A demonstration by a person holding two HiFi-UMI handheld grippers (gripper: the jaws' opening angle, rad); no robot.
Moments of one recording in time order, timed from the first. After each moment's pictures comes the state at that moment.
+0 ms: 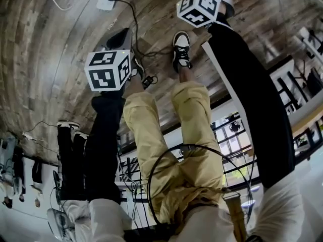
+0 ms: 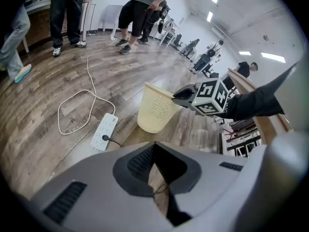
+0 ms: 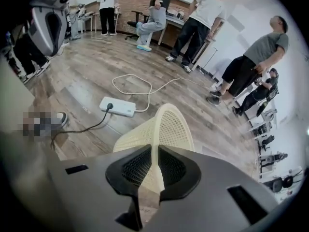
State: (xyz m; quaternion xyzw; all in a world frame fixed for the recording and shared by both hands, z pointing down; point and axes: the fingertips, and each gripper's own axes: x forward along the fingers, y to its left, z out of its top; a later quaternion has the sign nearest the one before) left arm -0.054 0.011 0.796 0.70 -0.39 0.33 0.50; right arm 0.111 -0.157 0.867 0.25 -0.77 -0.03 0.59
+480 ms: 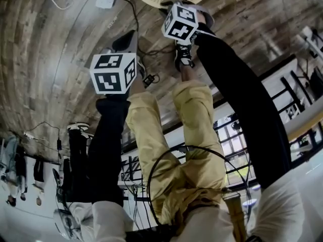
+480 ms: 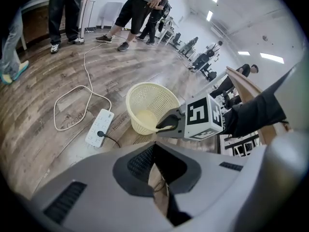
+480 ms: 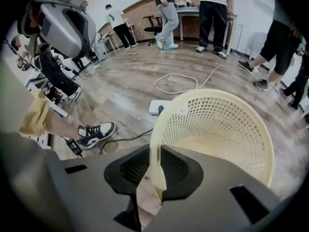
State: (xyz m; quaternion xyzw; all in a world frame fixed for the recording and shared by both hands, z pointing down) left arm -0.037 0.029 0.807 0.70 -0.38 0.33 0.51; right arm 0.042 -0.006 0.937 0.04 -0.81 0.13 0.56
